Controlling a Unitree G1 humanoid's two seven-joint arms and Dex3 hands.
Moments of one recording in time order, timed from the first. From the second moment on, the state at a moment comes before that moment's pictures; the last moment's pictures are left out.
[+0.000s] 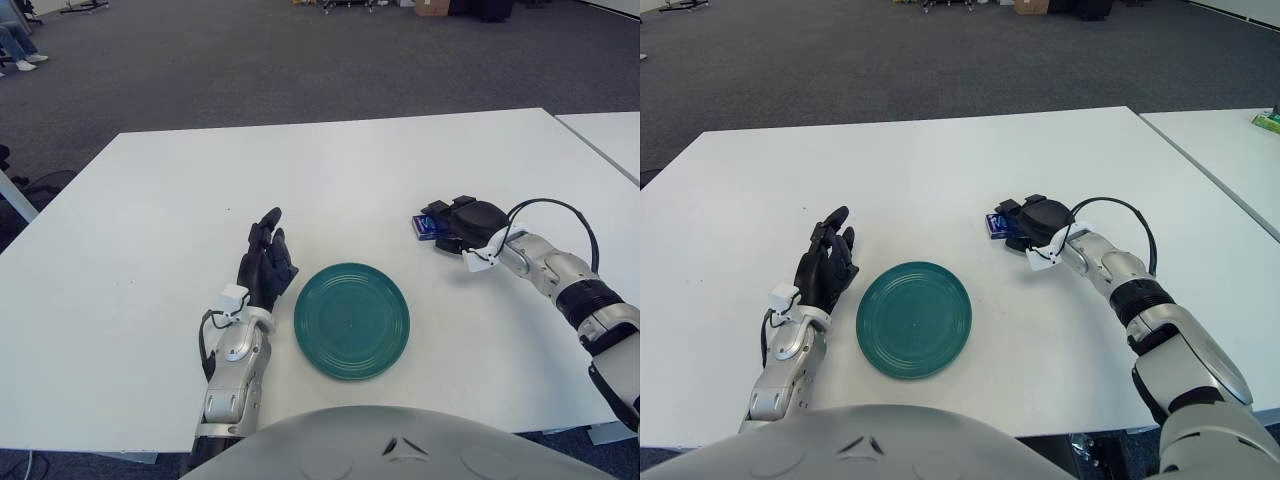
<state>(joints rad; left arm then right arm) 0.29 -0.11 -0.10 -0.16 -0.14 -0.06 0.02 -0.52 -0.69 0.61 0.73 -0.85 -0.46 -0.10</state>
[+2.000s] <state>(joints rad) 0.30 -0.11 -0.12 -0.20 -0.12 -0.04 0.03 -0.61 -0.55 0.70 1.08 -0.95 -0.40 -0.49</state>
